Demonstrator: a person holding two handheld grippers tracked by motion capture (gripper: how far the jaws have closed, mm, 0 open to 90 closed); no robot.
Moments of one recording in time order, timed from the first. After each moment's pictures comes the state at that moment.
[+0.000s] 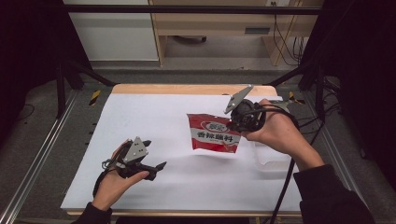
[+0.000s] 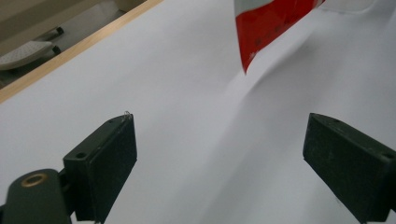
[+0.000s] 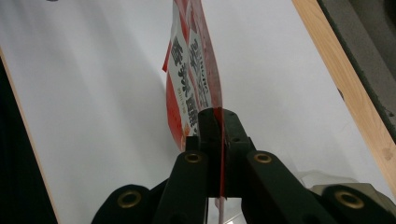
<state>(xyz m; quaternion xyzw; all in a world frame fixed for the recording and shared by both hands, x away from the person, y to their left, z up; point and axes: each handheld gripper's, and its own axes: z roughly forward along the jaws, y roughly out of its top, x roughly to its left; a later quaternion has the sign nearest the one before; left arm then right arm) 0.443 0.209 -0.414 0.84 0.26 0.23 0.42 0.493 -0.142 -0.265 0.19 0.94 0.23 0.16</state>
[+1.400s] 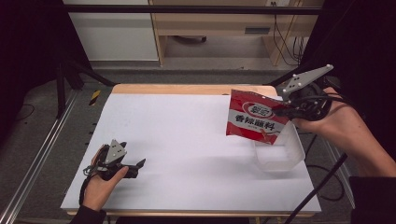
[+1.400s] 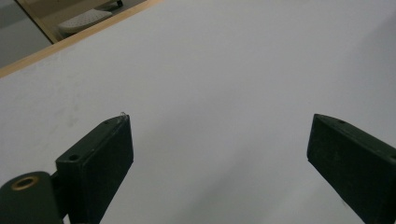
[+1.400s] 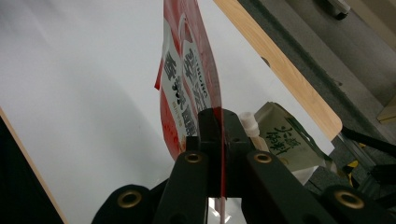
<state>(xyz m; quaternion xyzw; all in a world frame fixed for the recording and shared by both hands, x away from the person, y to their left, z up) 0.445 0.263 -0.437 0.81 0.34 0.28 0.39 0.467 -0.248 -0.204 0.28 0.89 0.27 0.22</state>
